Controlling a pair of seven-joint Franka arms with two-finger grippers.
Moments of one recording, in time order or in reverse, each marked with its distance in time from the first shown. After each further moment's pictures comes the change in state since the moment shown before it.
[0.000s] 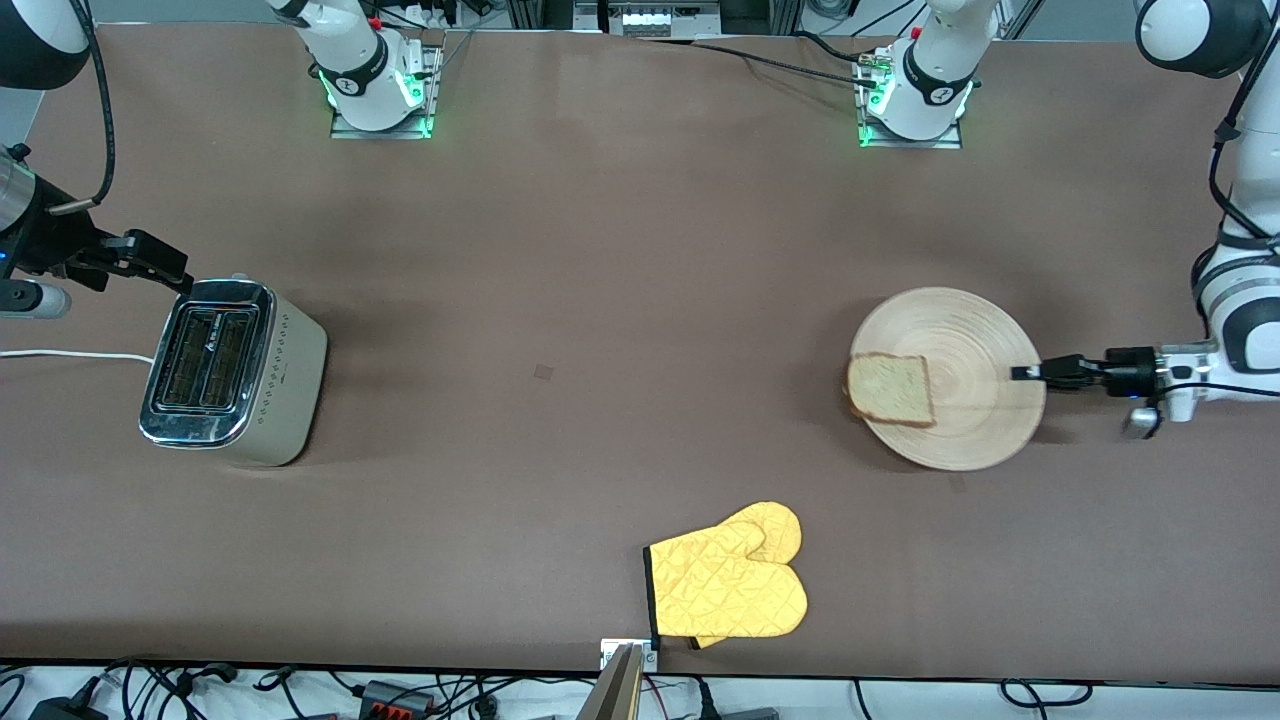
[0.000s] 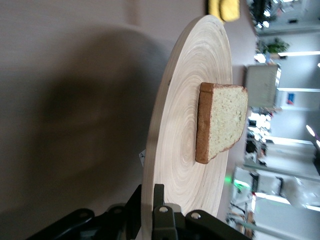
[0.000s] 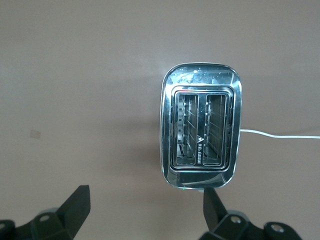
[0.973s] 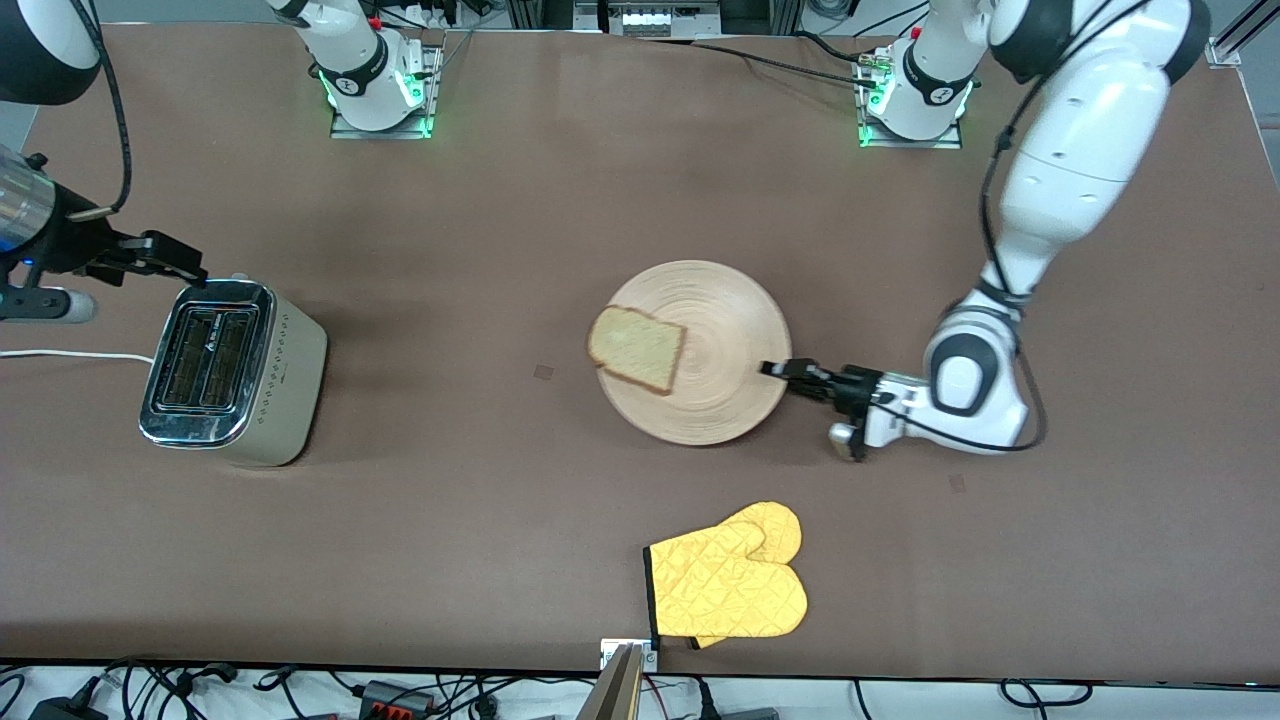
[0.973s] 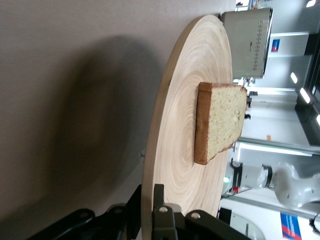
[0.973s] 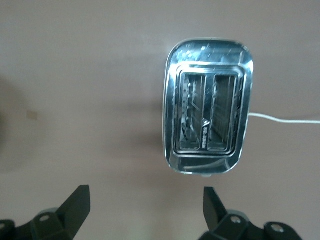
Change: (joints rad) left arm -0.603 0.026 -0.076 -0.061 -0.361 0.303 -0.114; right arm 0.008 0.029 0.005 0.004 0.008 -0.083 -0.004
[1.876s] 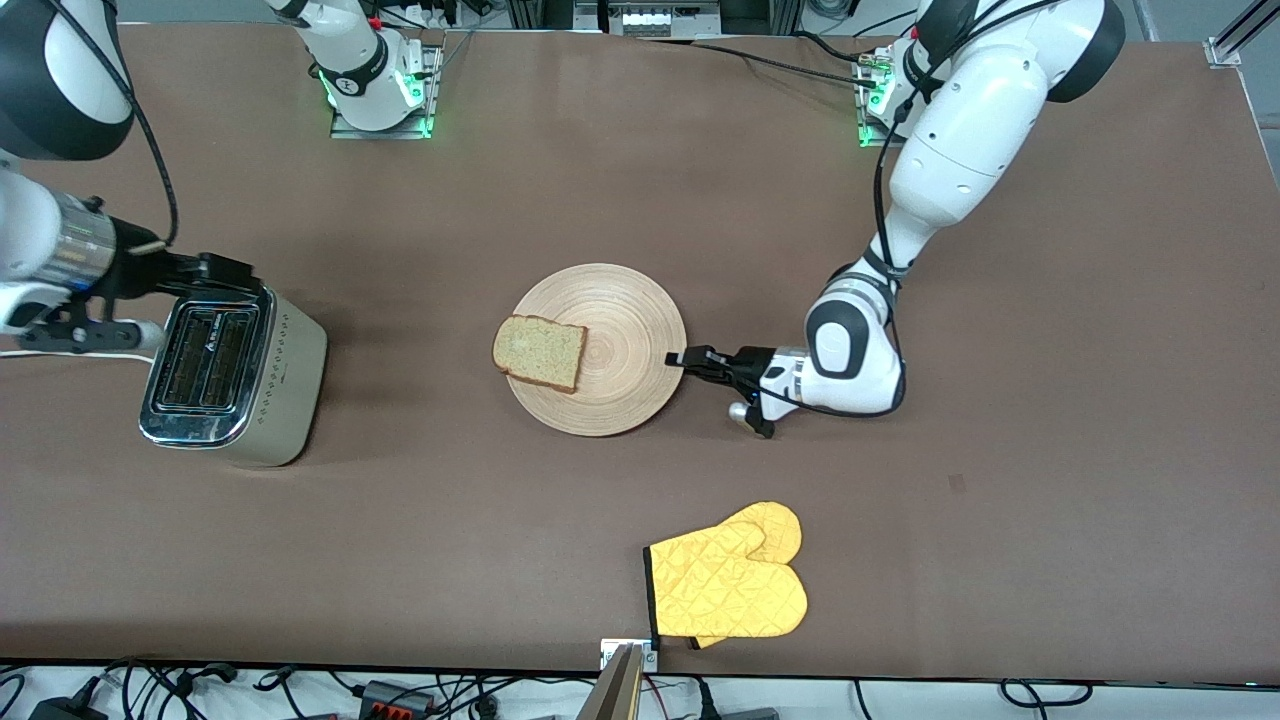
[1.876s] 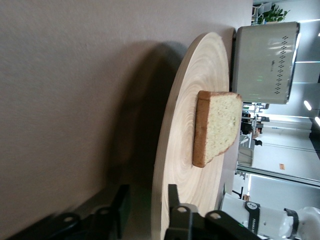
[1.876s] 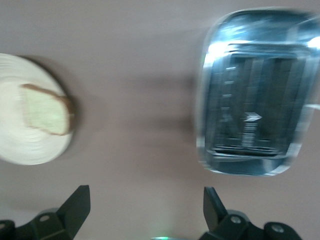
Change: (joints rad) left arm -0.205 0.016 0.020 -0.013 -0.184 0.208 0.002; right arm 0.017 0.090 0.003 0.000 0.168 -0.014 0.014
